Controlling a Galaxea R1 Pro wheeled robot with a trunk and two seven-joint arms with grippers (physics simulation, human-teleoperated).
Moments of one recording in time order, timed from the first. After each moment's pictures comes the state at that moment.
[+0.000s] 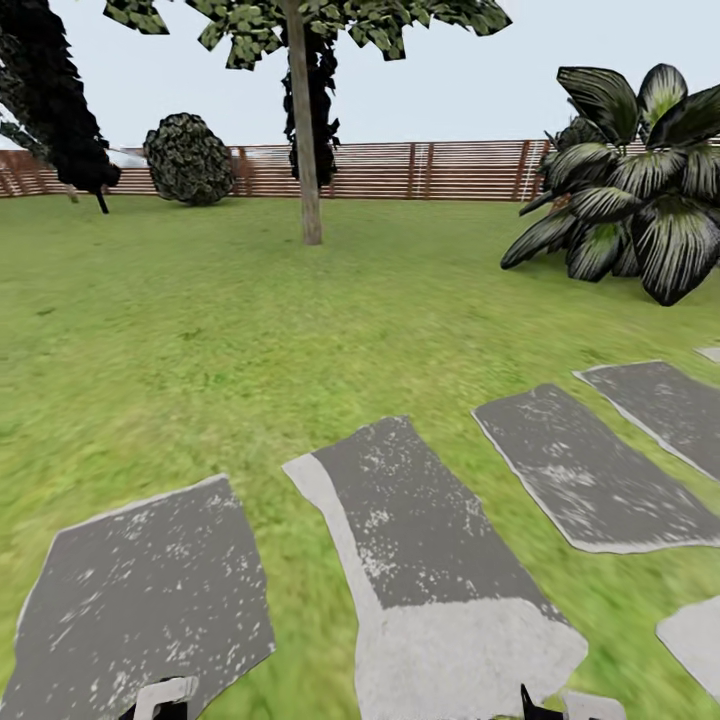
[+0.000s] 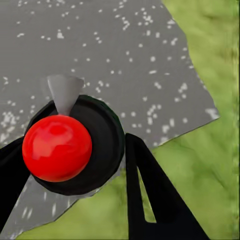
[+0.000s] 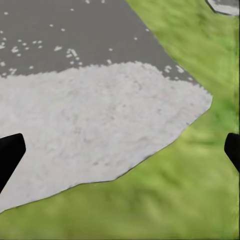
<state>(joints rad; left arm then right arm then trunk) -0.27 0.12 0.16 -0.30 0.02 -0.40 -0.04 -0.21 -0.07 -0.30 -0.42 0.13 -0.42 0.01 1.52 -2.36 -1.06</state>
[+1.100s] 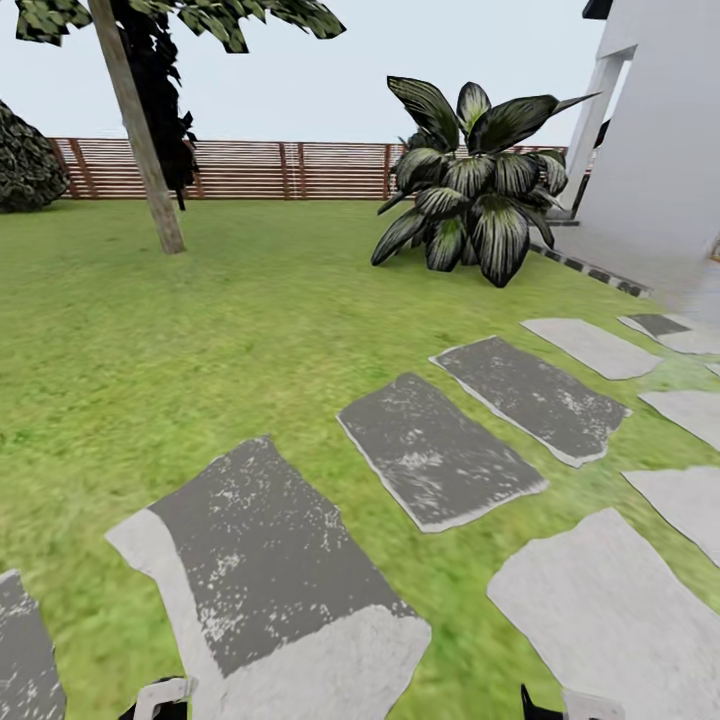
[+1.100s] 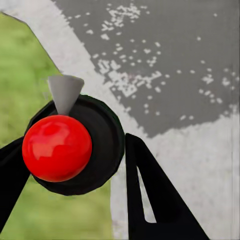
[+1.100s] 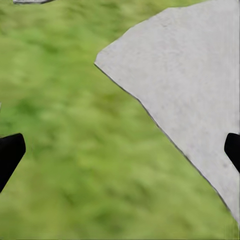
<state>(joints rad) -0.27 0.12 0.16 -0.30 0.02 -0.40 -0.04 -0.21 -0.07 -0.30 -0.42 0.13 -0.42 0.01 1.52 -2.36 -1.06</state>
